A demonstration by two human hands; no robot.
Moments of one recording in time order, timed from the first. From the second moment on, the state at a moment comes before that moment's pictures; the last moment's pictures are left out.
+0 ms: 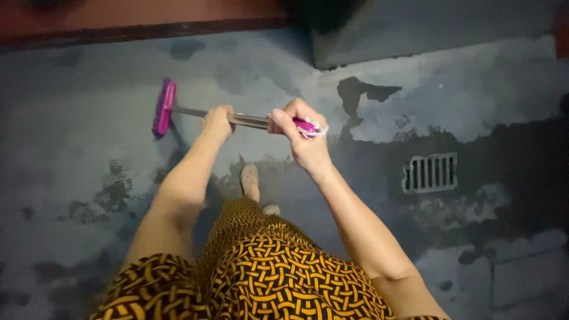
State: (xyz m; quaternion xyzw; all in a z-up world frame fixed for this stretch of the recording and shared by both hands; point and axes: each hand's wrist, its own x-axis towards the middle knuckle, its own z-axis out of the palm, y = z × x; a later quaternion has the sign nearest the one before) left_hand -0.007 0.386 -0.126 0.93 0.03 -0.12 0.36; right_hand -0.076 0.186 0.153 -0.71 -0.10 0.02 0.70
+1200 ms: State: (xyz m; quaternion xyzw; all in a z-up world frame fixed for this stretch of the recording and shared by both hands) left_hand -0.178 0.484 -0.069 0.94 -0.03 -0.19 0.28; right_hand -0.225 0.275 0.172 -0.64 -0.14 0.07 0.75
